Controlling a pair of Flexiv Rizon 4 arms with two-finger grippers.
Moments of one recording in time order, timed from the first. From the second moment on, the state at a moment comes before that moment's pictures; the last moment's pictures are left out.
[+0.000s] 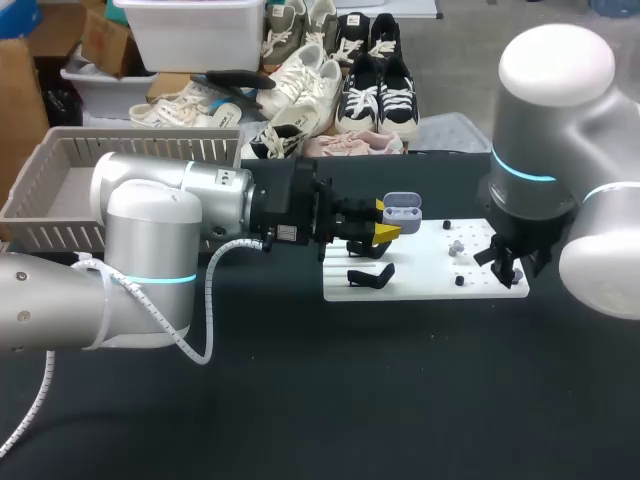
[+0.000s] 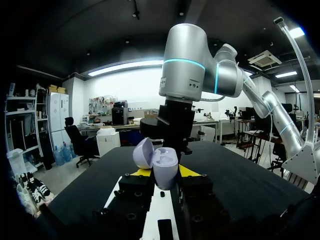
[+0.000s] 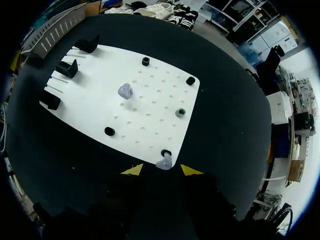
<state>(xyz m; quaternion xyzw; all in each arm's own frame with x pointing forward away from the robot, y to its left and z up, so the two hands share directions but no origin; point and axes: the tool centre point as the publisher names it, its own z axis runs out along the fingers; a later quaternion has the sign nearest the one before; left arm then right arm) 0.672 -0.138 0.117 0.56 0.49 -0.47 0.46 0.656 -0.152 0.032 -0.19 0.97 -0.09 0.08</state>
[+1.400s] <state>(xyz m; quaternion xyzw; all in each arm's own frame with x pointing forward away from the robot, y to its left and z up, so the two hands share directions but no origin) 0.672 -0.138 0.117 0.56 0.49 -0.47 0.46 0.662 -0.155 0.021 -0.18 0.98 -0.10 0.07</state>
